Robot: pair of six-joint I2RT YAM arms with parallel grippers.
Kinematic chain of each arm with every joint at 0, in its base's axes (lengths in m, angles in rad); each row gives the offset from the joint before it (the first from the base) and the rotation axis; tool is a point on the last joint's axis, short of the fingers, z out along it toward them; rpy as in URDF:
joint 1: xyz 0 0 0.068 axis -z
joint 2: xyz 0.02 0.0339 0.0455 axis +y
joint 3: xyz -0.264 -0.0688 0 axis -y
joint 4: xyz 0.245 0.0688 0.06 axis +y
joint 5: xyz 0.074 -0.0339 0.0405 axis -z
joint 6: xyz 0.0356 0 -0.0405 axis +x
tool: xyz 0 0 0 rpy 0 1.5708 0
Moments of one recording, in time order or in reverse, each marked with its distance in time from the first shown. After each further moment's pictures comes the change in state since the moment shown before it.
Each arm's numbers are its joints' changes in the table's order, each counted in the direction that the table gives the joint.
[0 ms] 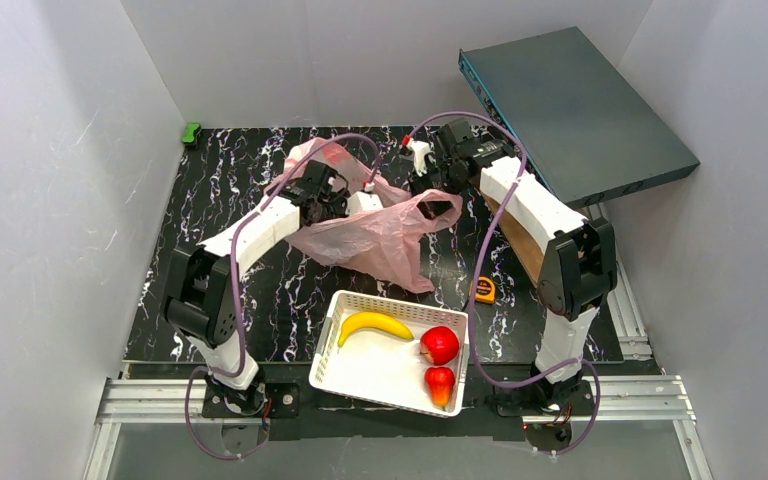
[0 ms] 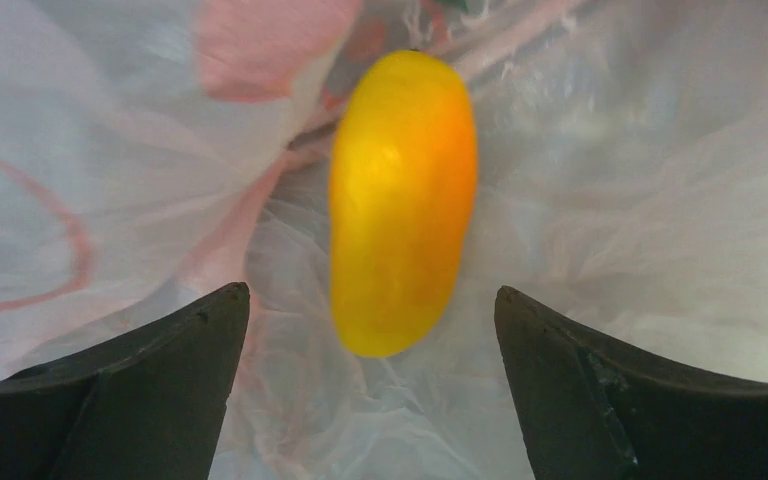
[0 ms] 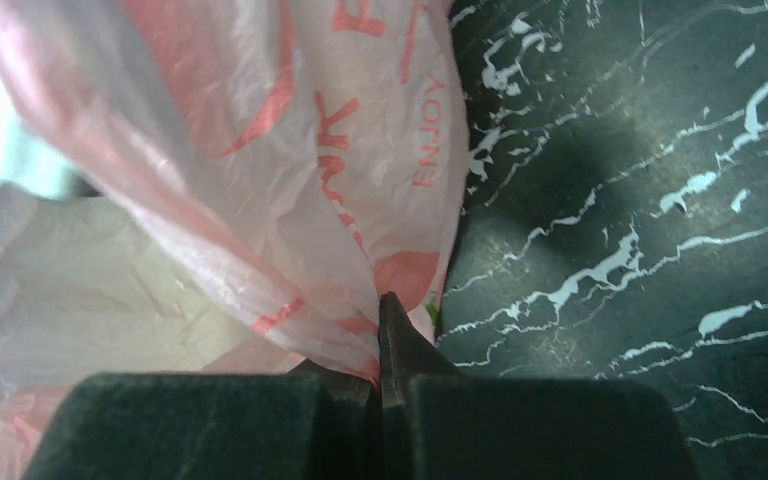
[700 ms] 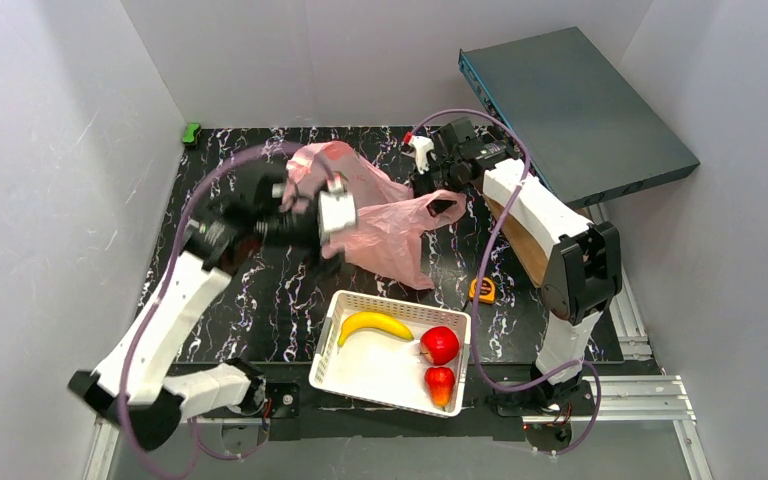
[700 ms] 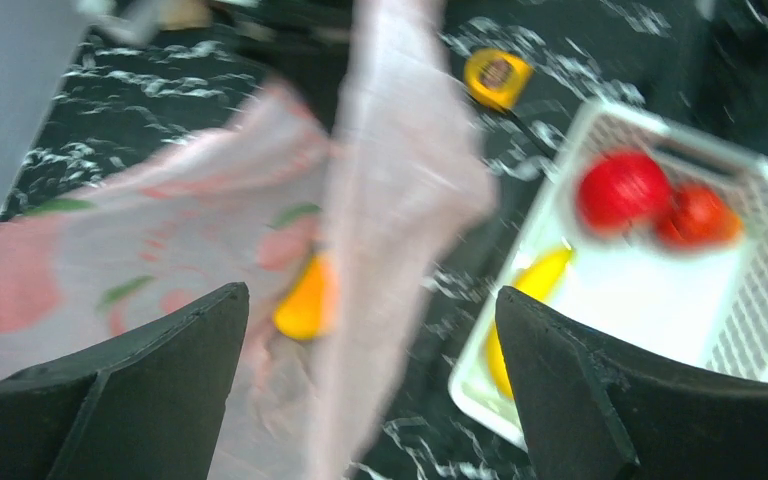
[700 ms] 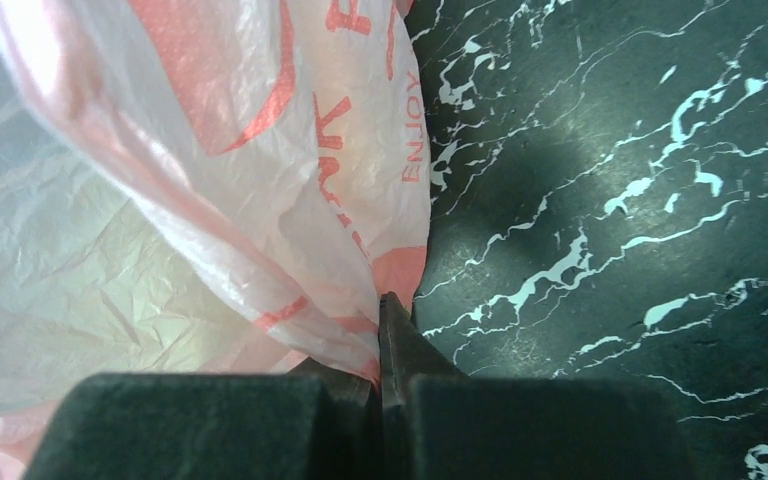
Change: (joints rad) left arm 0.061 -0.492 0.193 0.210 0.323 -0.142; right arm 0.000 -0.031 -0.042 -0.061 0.082 -0.009
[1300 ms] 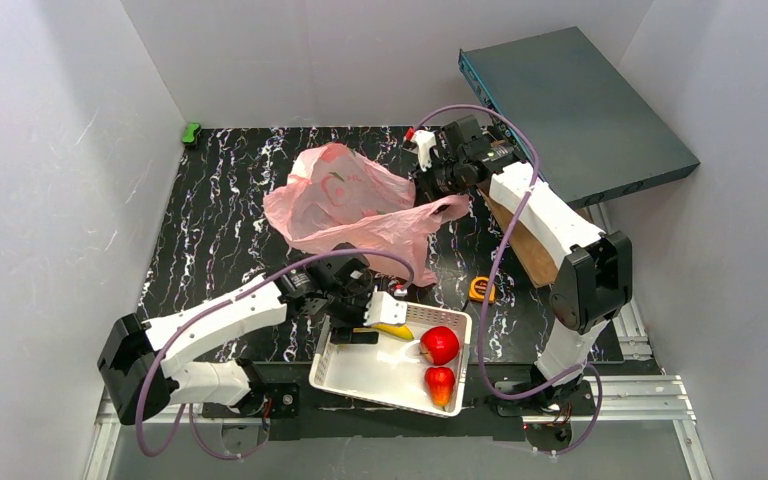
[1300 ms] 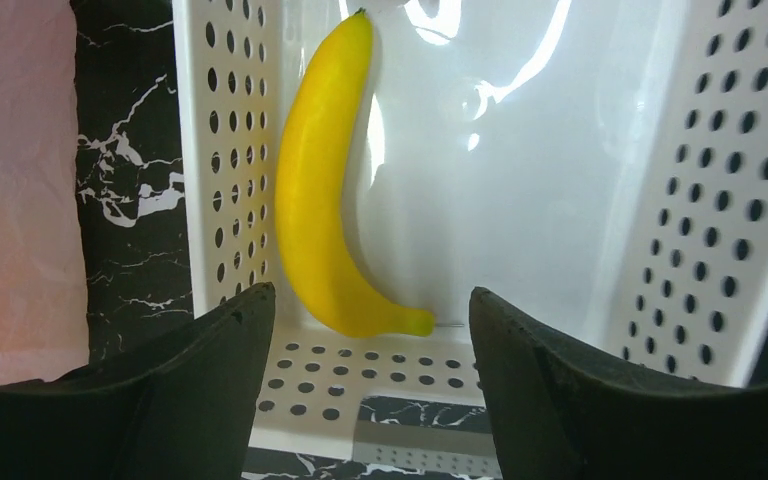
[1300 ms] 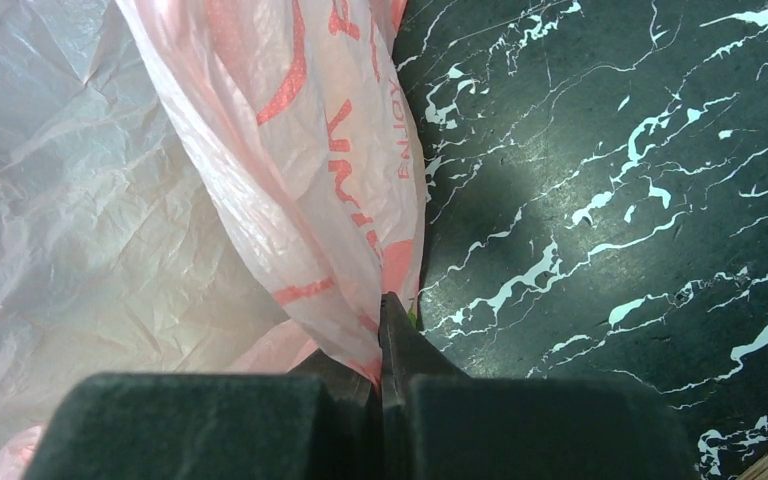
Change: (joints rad) left arm 0.449 0.007 -0.514 -0.093 -0.316 0.094; right arm -0.011 -0.077 -0.029 -0.047 0.045 -0.015
